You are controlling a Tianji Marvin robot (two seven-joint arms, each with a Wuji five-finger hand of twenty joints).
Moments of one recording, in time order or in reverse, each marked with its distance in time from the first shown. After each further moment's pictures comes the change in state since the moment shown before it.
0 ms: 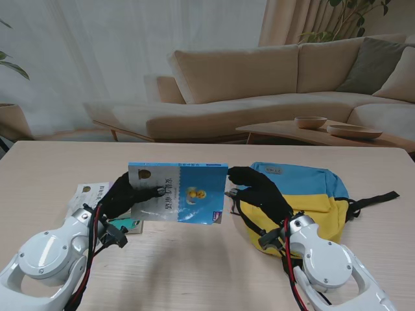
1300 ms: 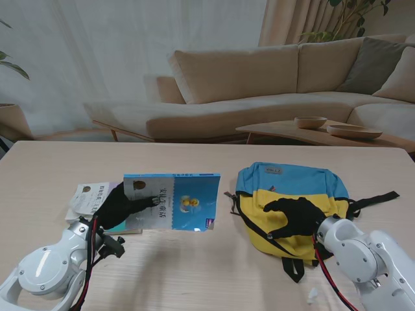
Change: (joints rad) left arm 0.063 -0.005 -0.011 0.034 0.051 -0.092 0.051; right arm 0.046 0.145 0.132 0.172 -0.871 -0.141 0.307; left_hand 0.000 -0.009 0.000 0.000 0.002 0.000 0.000 0.034 0.000 0.002 0.014 0.023 0.000 0.001 0.023 0.012 0.000 0.002 0.000 0.017; right_hand -0.074 0.113 -0.193 0.048 -0.167 0.014 -0.017 0.006 -0.099 -0.056 0.002 -0.008 -0.037 -0.063 -0.011 -0.004 0.011 -0.051 -0.011 -0.007
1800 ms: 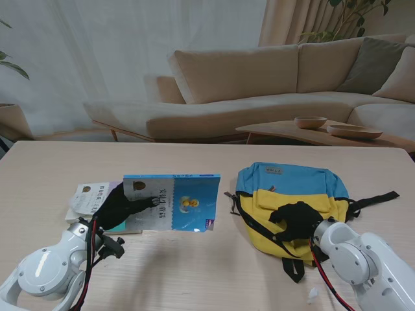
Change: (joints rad) left arm 0.005 0.000 -0.001 0.000 0.007 -0.012 0.001; right arm 0.030 0.003 -0.051 0.073 -0.085 -0.012 -0.065; left_hand 0.000 -0.001 0.000 0.000 0.000 0.000 0.000 0.013 0.000 0.000 0.001 0.000 0.000 0.000 0.000 0.000 0.000 0.000 0.000 0.000; right_hand 0.056 -0.112 0.337 -0.028 0.364 -0.077 0.139 0.001 0.285 -0.016 0.026 0.008 0.152 0.003 0.046 0.016 0.110 -0.006 0.033 0.002
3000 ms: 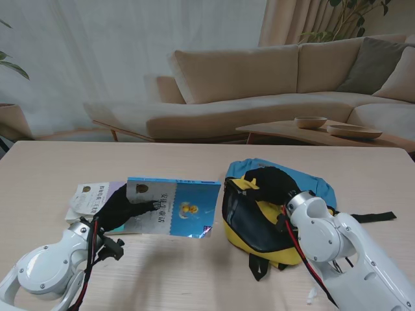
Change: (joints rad) left arm 0.004 0.004 -0.008 -0.022 0.048 0.090 -0.020; right arm 0.104 -0.060 -0.130 -0.185 0.256 0.284 -0.138; left_hand 0.000 -0.003 0.000 0.000 0.002 0.000 0.000 0.010 0.000 0.001 0.011 0.000 0.000 0.003 0.011 0.011 0.006 0.002 0.001 0.025; right_hand 0.271 0.084 -0.099 -0.102 0.138 -0.016 0.276 0.429 0.348 0.139 0.464 0.312 0.617 0.132 0.886 0.222 0.715 0.067 0.705 0.248
